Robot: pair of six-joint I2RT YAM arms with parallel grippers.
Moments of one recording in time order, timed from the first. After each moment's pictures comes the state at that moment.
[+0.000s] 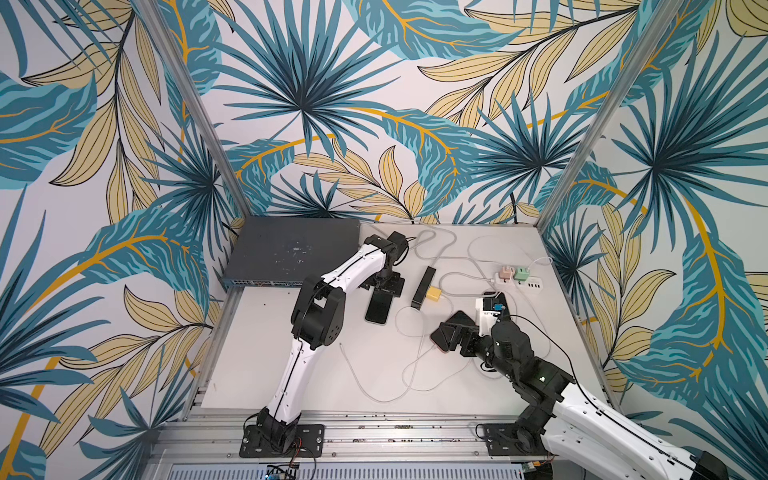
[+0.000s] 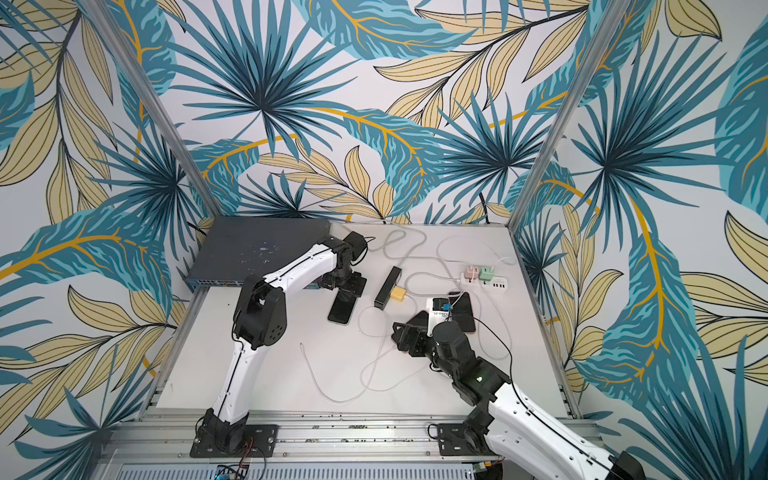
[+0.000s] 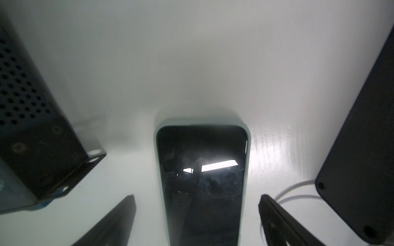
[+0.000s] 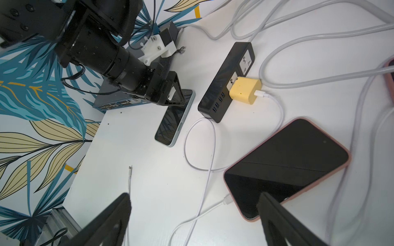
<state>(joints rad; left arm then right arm) -0.55 2.31 2.06 -1.17 -0.08 -0.31 0.81 0.72 0.42 -0.17 0.11 0.70</state>
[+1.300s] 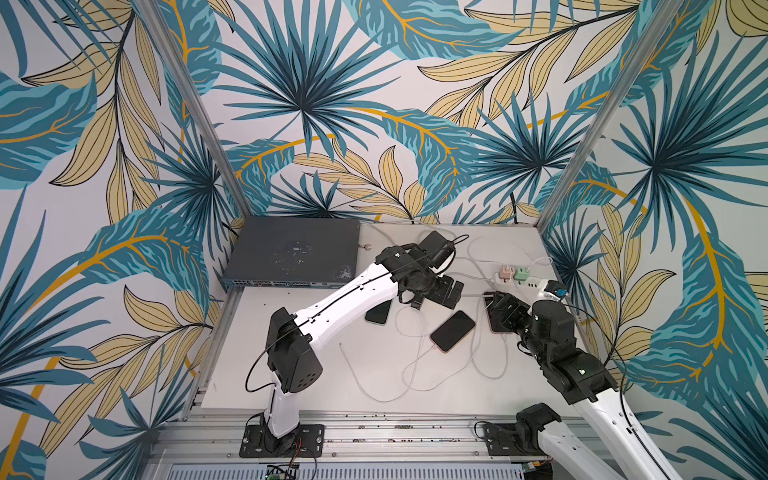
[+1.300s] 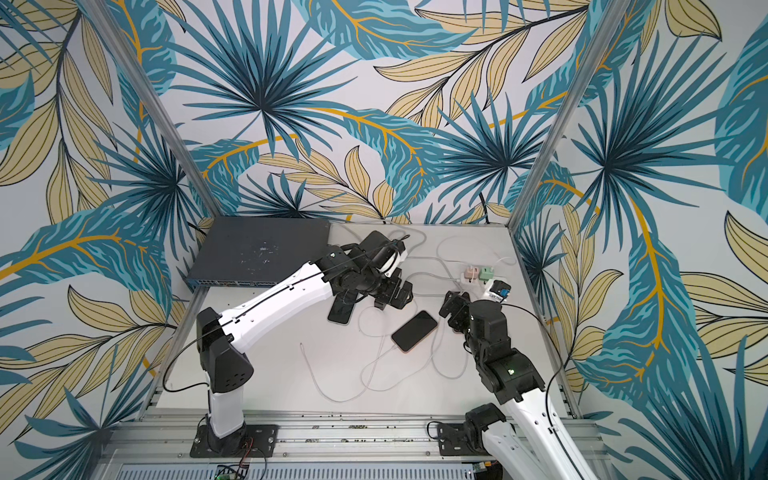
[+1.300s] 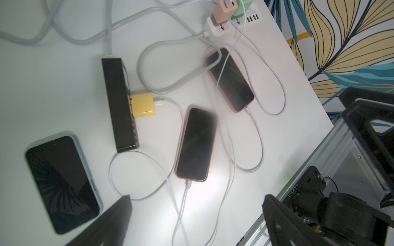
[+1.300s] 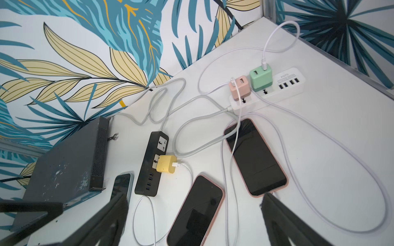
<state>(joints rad) -0.91 1.96 2.00 -0.99 0.09 -0.37 0.43 0.64 0.70 -0.53 0.31 0.71</state>
